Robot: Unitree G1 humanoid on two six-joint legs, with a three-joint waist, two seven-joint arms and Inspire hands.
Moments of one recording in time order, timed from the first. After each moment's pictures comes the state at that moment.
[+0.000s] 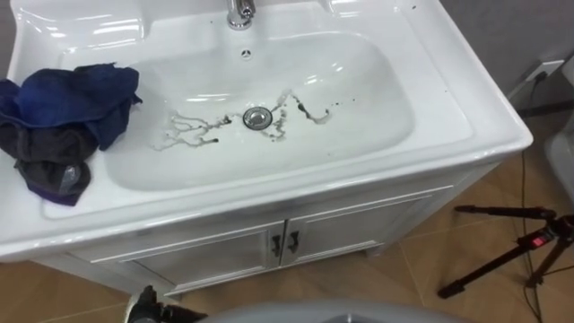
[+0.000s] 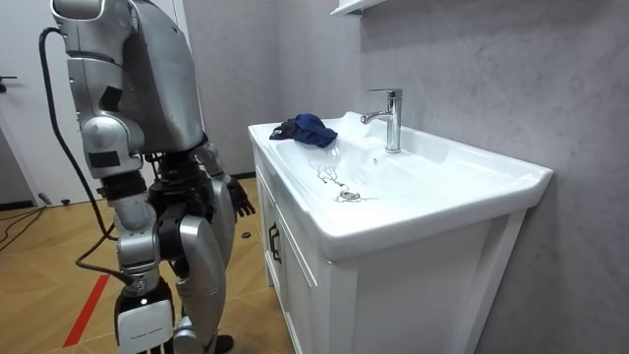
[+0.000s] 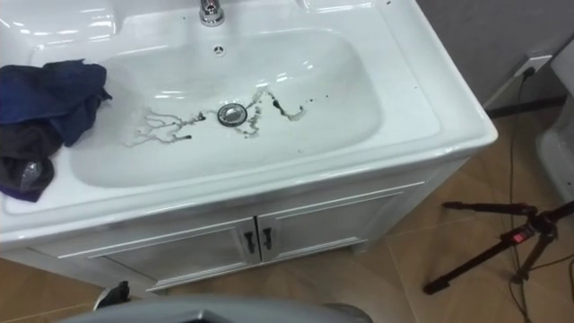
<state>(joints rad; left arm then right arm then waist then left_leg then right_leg) 0.18 0.17 0.08 1.08 0.08 0.10 0.19 0.12 -0.21 0.08 1.33 -0.40 0.21 0.18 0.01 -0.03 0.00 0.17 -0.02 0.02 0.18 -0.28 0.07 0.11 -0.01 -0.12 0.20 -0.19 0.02</state>
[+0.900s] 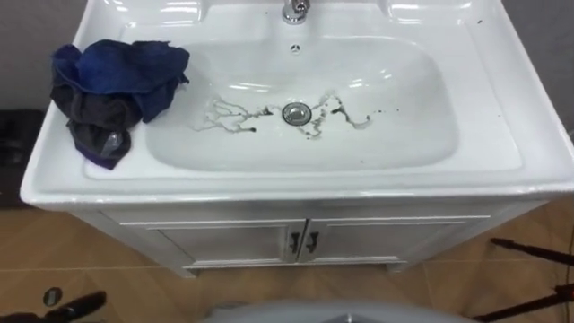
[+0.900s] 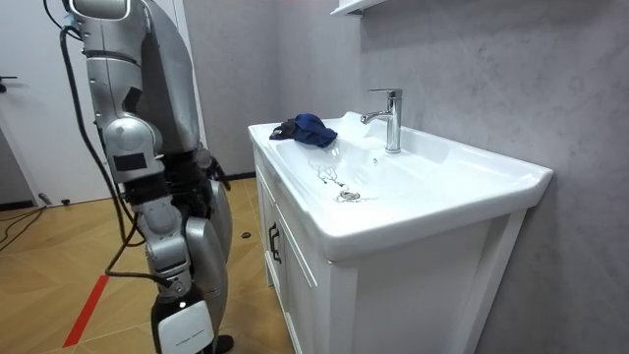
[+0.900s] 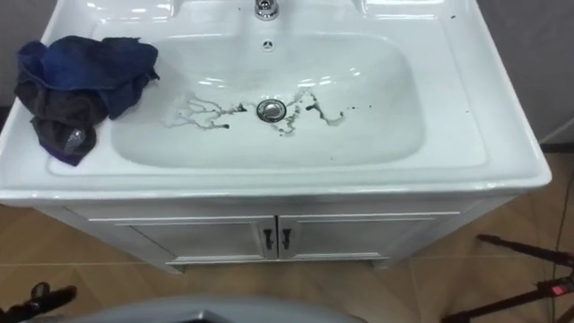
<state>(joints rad) 0.22 0.21 0.49 0.77 -0.10 -0.06 0.73 0.14 -0.26 0.02 1.30 -0.40 0.09 0.08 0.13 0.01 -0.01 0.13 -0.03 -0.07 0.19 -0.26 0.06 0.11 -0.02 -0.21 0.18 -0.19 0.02</state>
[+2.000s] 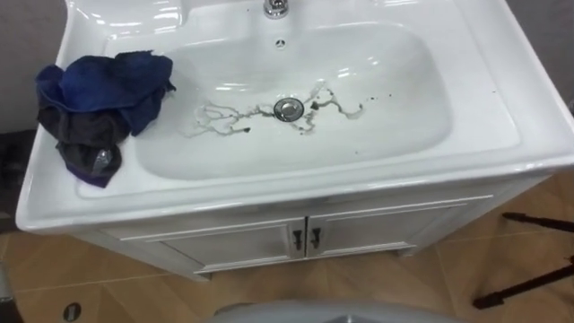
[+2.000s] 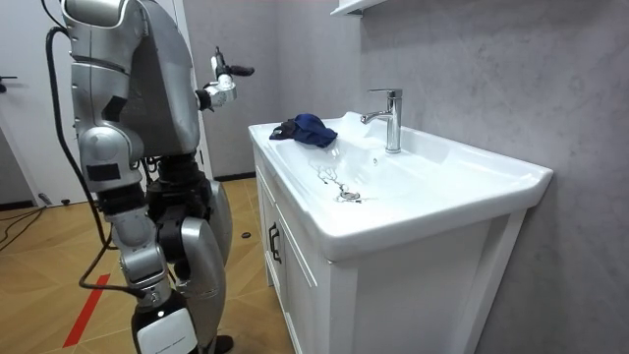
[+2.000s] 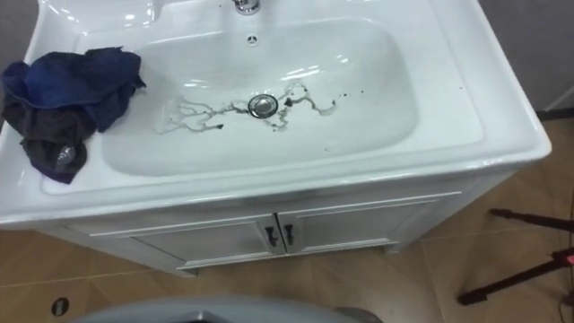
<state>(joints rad) 0.12 0.40 0.55 -0.03 0.08 -0.25 0.97 0.24 -0.27 0.00 1.25 -0.40 0.00 0.08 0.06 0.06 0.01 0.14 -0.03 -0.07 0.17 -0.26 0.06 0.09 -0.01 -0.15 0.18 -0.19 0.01</state>
